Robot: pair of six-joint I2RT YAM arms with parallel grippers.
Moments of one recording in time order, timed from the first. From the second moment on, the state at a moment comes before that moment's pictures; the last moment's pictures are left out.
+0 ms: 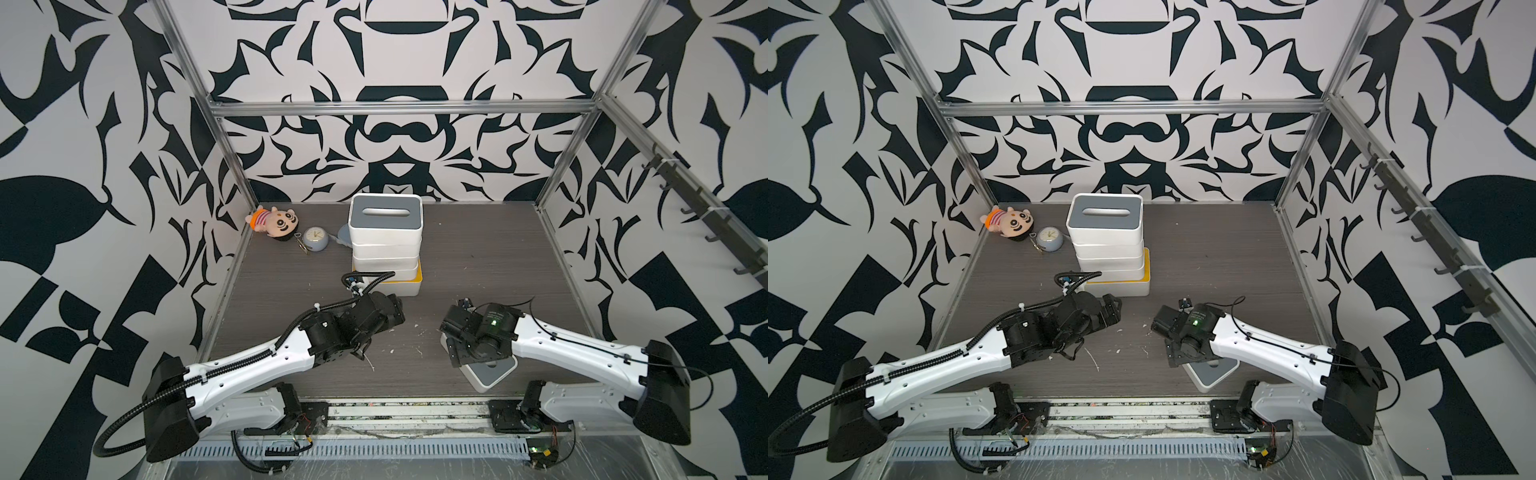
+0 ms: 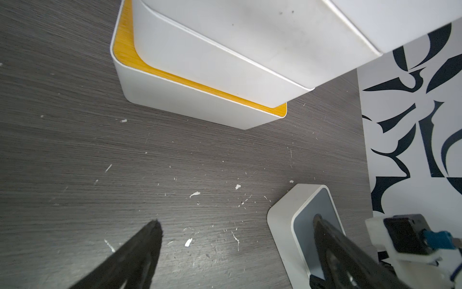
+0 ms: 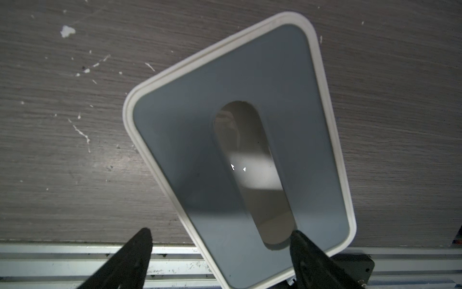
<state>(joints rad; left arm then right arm) -1.09 1.11 0.84 -0.52 -0.40 -1.17 1.00 1.23 0.87 -1.15 0.21 0.89</state>
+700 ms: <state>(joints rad) -1.09 1.11 0.82 -0.52 -0.41 -1.21 0.97 1.35 0.76 -0.94 0.27 0.86</state>
